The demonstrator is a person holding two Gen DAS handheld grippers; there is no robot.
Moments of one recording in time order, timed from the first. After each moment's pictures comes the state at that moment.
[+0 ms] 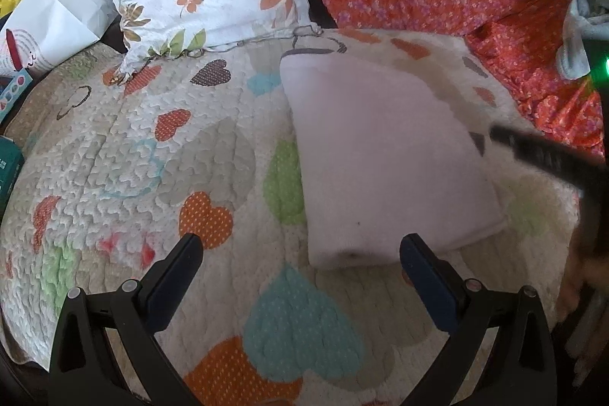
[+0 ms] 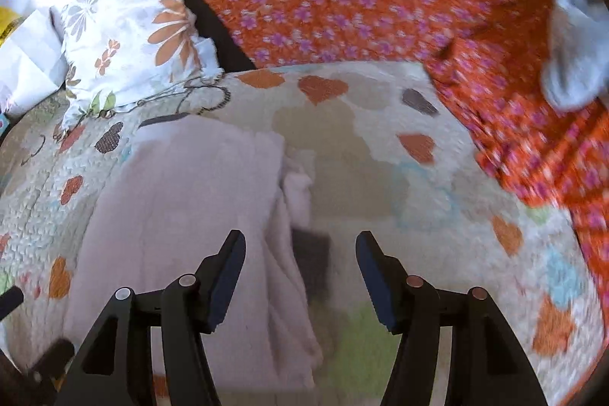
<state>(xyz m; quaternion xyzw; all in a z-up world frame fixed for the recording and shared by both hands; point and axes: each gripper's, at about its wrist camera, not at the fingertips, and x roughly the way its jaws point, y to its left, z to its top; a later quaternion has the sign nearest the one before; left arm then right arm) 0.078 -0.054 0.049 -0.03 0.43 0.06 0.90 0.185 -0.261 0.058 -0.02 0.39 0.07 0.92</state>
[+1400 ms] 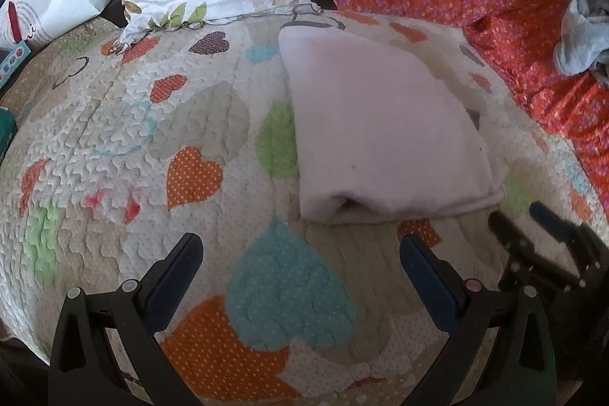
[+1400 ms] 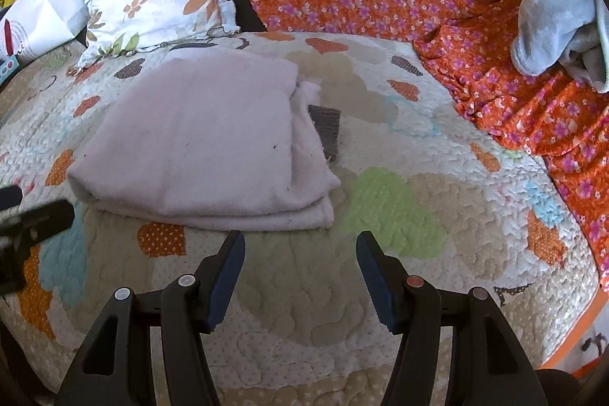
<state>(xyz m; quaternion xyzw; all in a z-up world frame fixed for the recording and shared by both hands) 0.061 -0.061 0.026 -0.05 0.45 0.06 0.89 0.079 -0.246 0.014 -0.08 0.39 0.06 0.92</state>
